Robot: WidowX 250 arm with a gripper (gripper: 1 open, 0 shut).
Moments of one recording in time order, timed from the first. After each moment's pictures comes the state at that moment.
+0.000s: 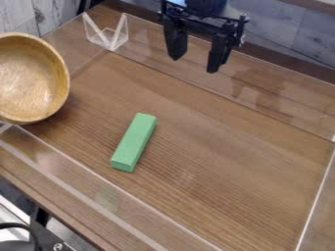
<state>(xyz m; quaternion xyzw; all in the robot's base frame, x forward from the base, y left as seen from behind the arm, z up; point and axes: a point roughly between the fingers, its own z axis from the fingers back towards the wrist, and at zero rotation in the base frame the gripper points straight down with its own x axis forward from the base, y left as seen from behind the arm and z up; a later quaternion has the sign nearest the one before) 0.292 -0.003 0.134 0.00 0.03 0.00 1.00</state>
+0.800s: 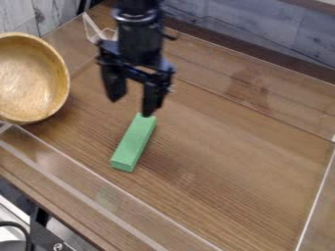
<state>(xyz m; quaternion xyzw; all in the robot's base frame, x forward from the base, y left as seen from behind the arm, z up) 0.225 0.049 0.098 0.01 0.05 0.00 1.00</state>
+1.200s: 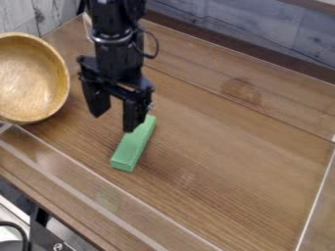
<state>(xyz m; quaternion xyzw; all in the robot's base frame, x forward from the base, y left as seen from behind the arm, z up) 0.209 0.054 0.078 0.01 0.05 -0.01 1.00</state>
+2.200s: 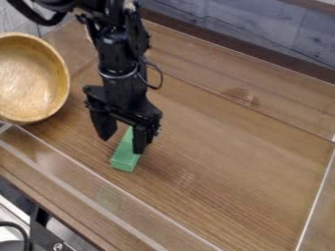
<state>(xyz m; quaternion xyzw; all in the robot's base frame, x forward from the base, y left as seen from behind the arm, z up) 0.210 0.046 0.047 0.01 0.02 0.04 1.00</state>
